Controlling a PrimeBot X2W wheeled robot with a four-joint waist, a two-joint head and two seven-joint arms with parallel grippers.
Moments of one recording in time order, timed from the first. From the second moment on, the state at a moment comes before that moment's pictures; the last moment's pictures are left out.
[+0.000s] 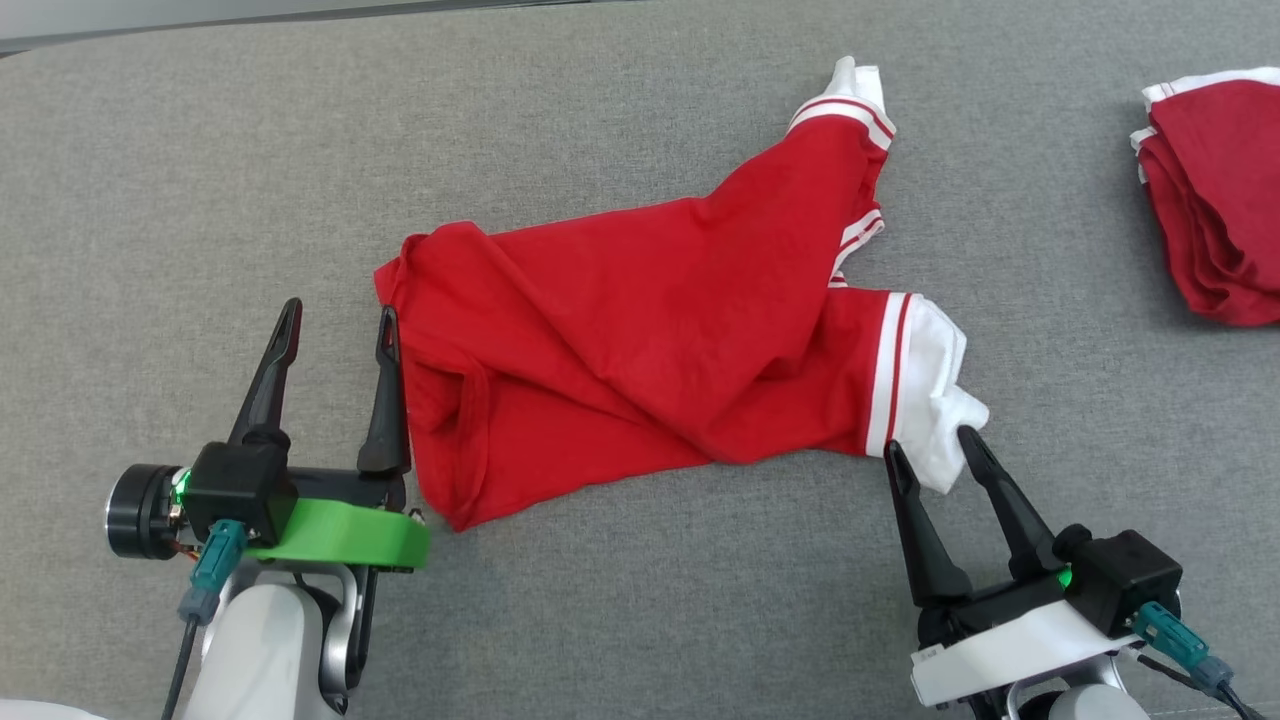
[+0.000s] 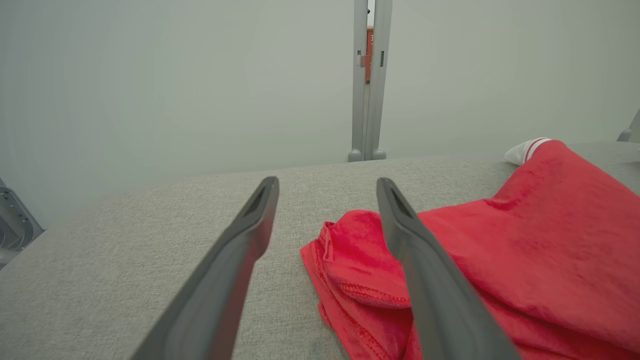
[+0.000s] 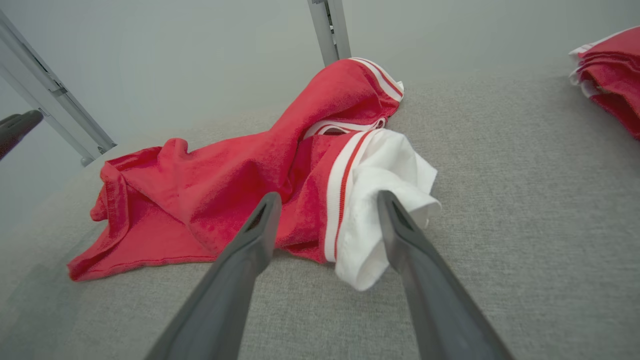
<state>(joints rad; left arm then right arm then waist) -0.23 0.10 -0.13 0.13 -0.14 -0.03 -0.26 0.05 -0.07 0.17 -0.01 0.25 0.13 -0.23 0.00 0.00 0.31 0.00</state>
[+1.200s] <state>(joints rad) -0.10 0.10 -0.14 0.13 -0.16 0.01 -0.26 0.01 -0.18 -0.07 -0.01 0.25 0.13 -0.20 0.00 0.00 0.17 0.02</state>
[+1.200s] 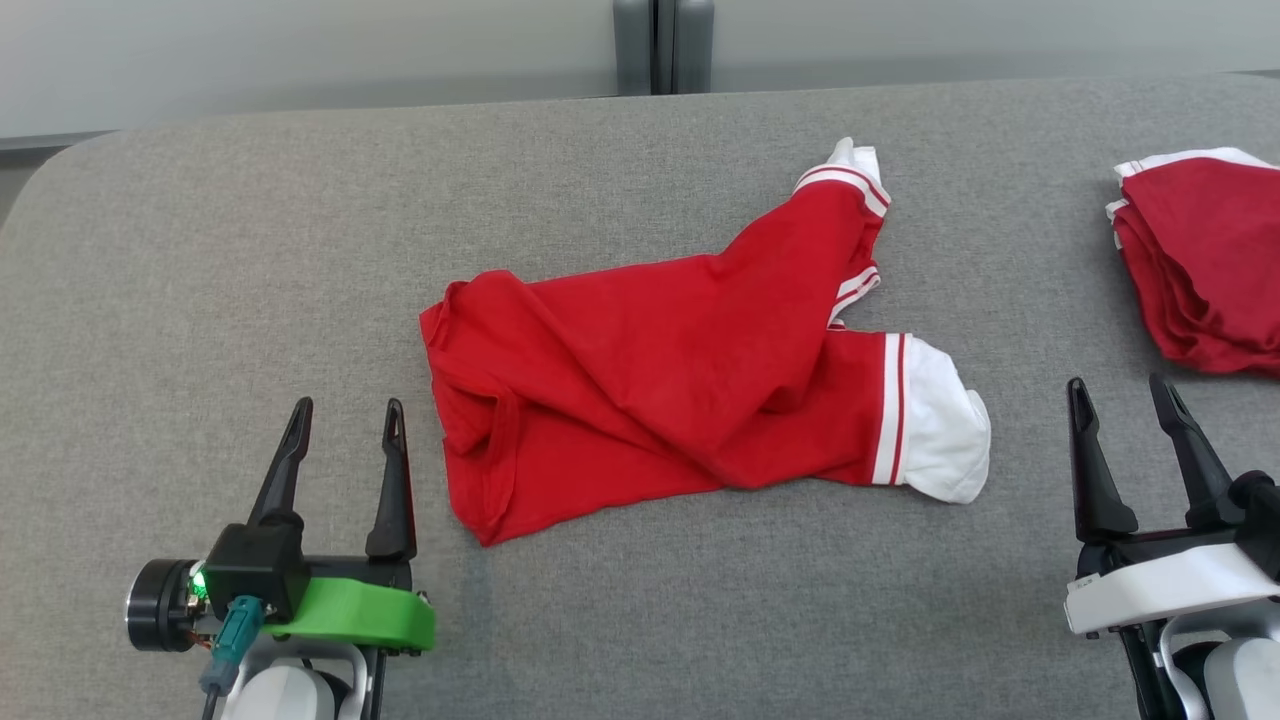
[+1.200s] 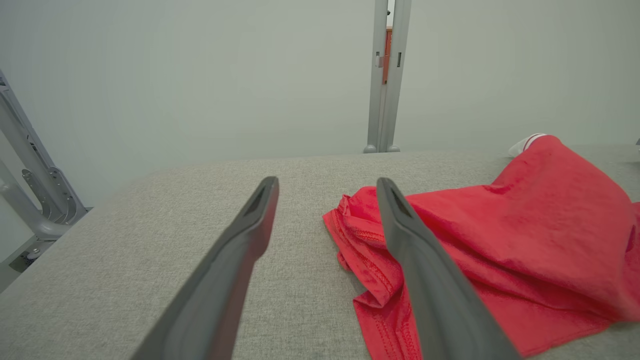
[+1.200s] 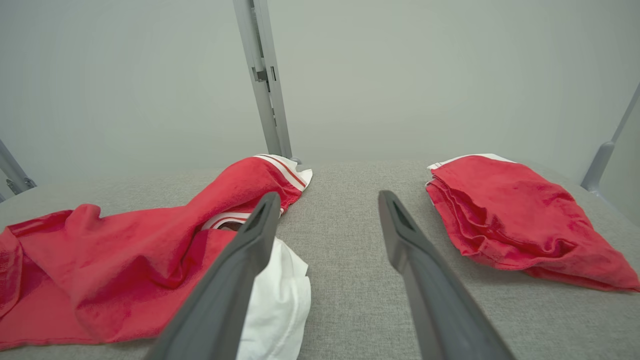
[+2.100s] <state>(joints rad) -0.15 0.06 -0.25 0.39 -0.28 -0.02 -0.08 0.01 -0.17 0.01 0.02 0.28 0.13 -0.18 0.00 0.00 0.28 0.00</state>
